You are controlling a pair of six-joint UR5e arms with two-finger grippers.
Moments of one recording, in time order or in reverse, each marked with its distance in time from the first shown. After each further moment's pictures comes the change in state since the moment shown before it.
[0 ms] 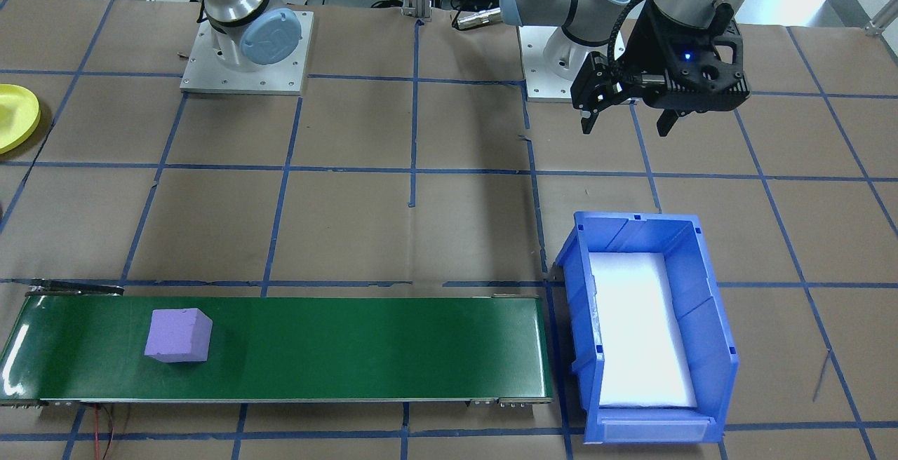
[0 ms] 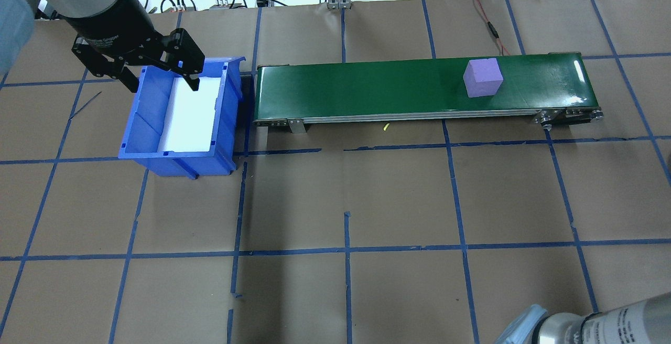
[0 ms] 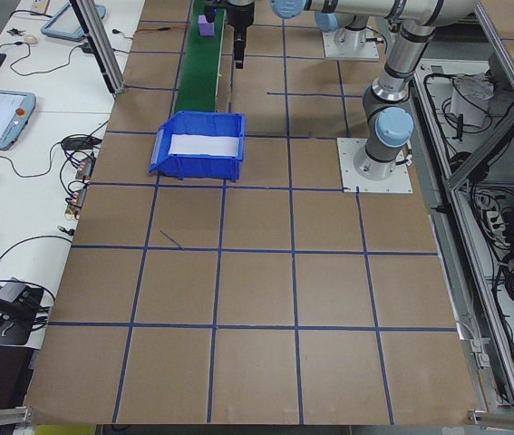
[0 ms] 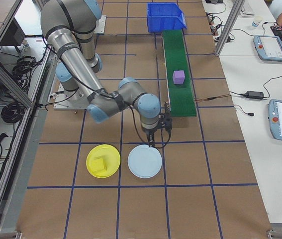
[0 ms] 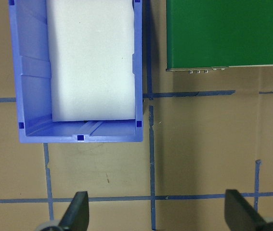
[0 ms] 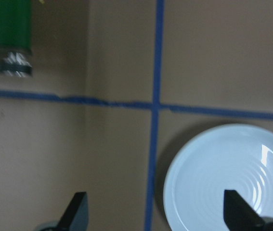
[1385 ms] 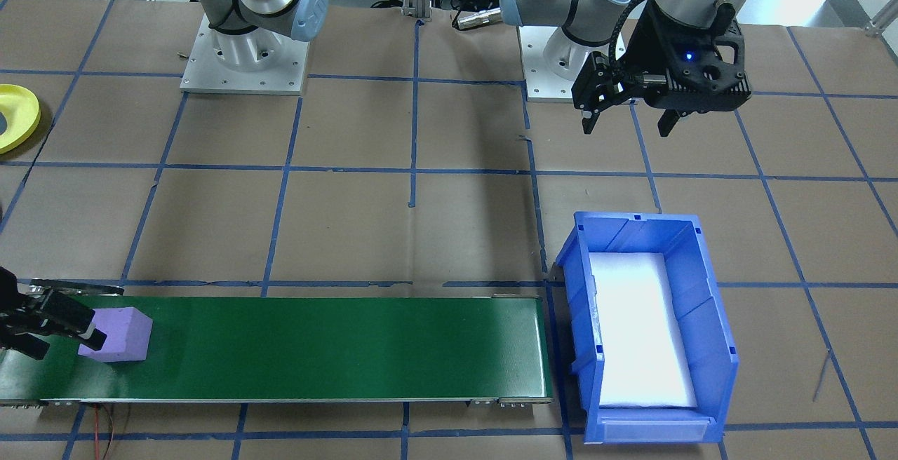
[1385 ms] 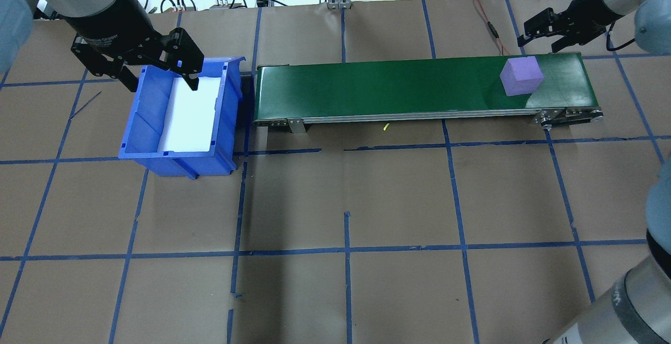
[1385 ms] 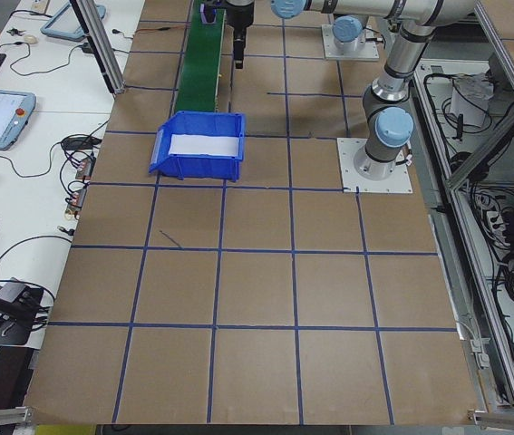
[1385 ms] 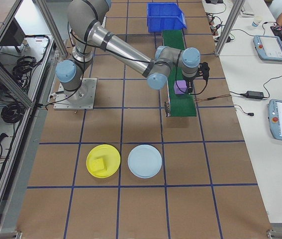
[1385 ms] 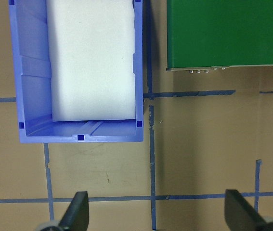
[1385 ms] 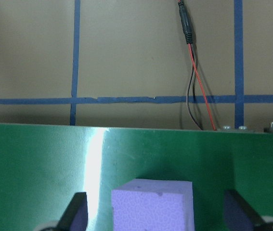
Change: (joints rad) left arm 0.002 0.000 0.001 0.000 0.000 0.004; right arm 0.437 0.170 -0.136 -0.076 0.256 0.513
